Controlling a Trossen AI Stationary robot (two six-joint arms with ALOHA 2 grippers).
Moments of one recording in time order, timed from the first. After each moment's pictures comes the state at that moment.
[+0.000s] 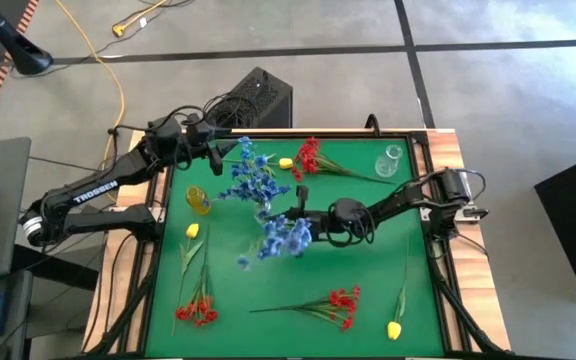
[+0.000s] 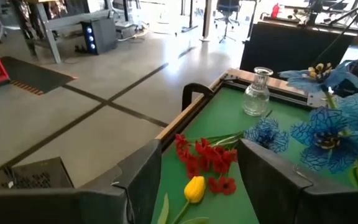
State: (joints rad) left arm 0.66 0.92 0.74 -0.04 0.12 0.00; right arm 0.10 1.89 0.87 1.32 0.05 -0.52
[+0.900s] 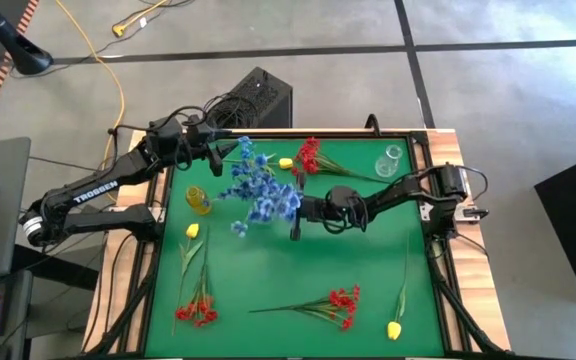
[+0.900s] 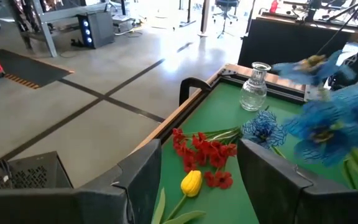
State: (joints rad) left arm 0.66 0.92 0.74 -0.06 0.13 -0.01; right arm -0.01 1.89 0.86 1.25 0.05 -0.33
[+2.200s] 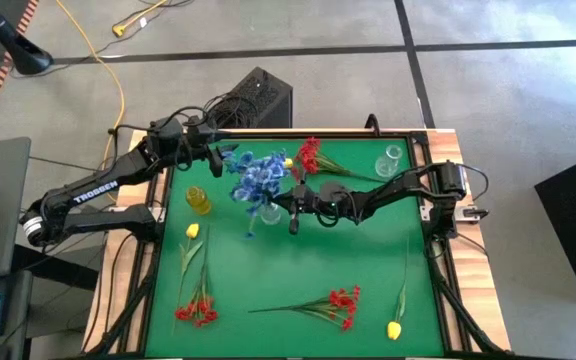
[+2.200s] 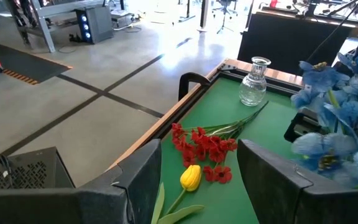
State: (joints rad) left arm 0.66 0.92 0.74 -0.09 0.14 -0.01; right arm -0.07 1.89 0.86 0.98 0.11 -0.04
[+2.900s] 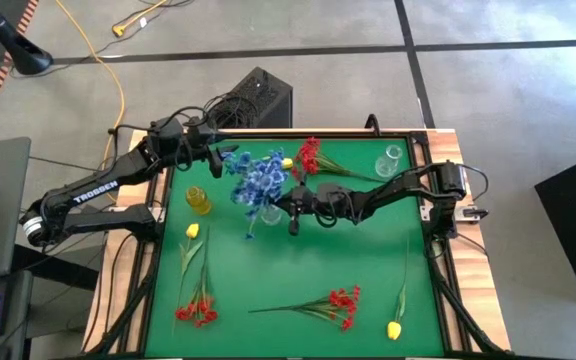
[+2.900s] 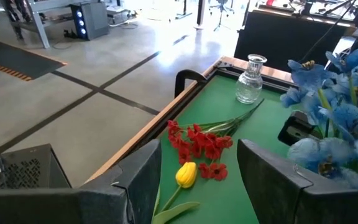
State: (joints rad) left arm 0.66 0.92 0.74 -0.10 0.15 -0.02; right arm -0.07 1.89 0.88 0.92 0.11 -0.03
